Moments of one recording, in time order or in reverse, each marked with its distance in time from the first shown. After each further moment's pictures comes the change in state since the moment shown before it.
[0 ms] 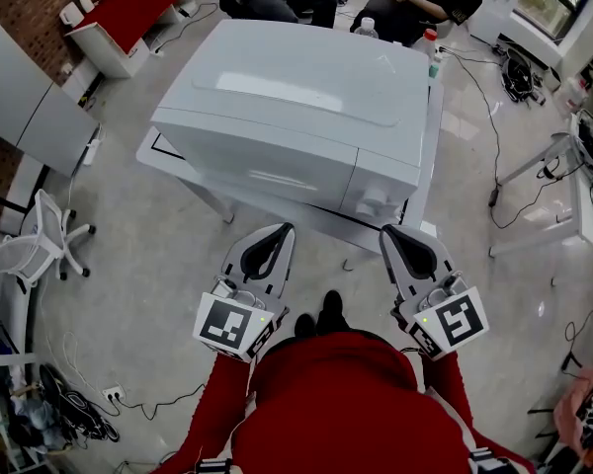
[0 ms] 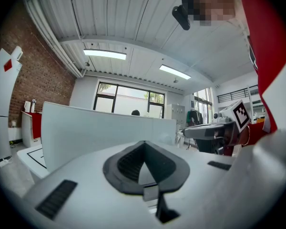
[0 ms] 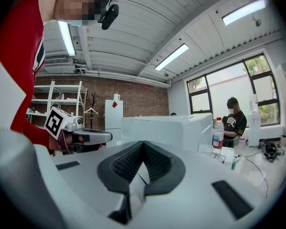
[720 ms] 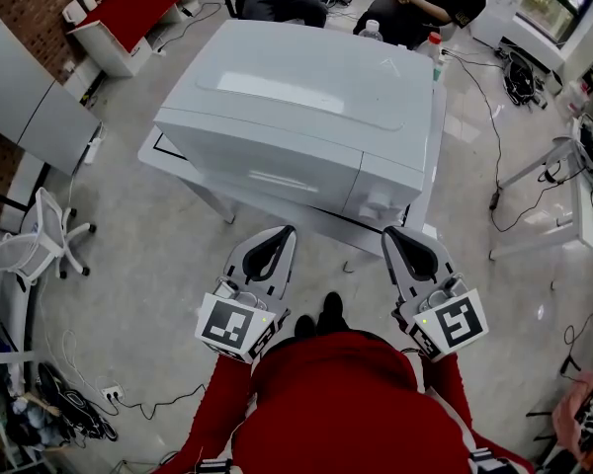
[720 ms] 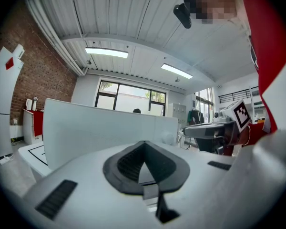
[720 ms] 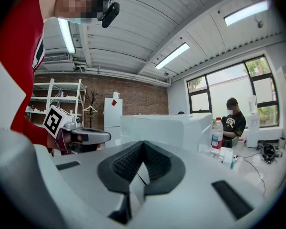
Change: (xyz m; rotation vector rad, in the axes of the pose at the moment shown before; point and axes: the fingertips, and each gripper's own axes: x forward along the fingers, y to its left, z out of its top) left arm -0.001 0.005 -0.006 -0.020 0.016 0.013; right arm 0.004 -0.001 -0.002 -0.015 0.020 -0.010
